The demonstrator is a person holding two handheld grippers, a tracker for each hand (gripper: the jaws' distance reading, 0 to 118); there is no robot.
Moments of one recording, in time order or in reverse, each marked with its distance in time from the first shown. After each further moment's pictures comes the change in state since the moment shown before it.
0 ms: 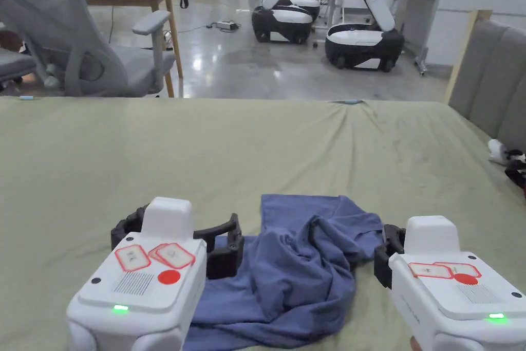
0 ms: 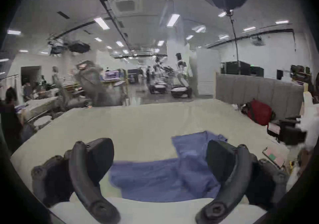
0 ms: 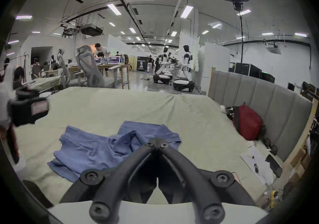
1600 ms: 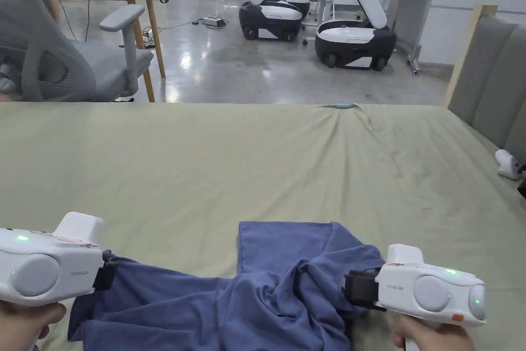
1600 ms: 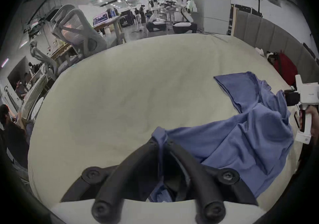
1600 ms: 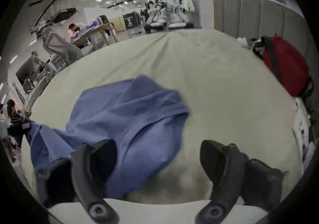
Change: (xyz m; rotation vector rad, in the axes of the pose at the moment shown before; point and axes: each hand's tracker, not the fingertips) left arm -0.083 -0.002 -0.223 -0.596 -0.068 -0.127; right arm 0.091 -0.051 -0.254 -0.566 0.092 -0.279
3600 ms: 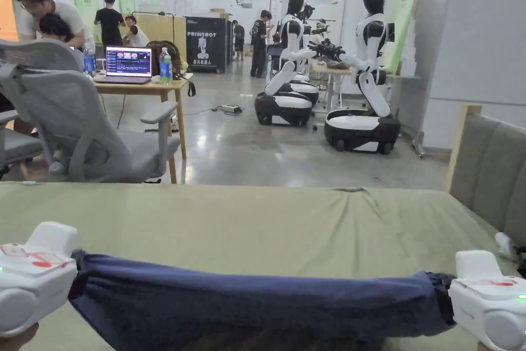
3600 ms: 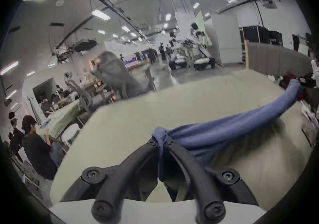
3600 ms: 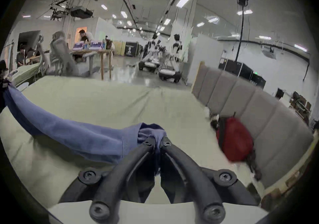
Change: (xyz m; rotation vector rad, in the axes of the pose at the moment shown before) left arm -0.053 -0.025 0.133 0.286 0.217 -0.022; right arm 0.013 0.017 0.162 0.381 -0.271 0.288
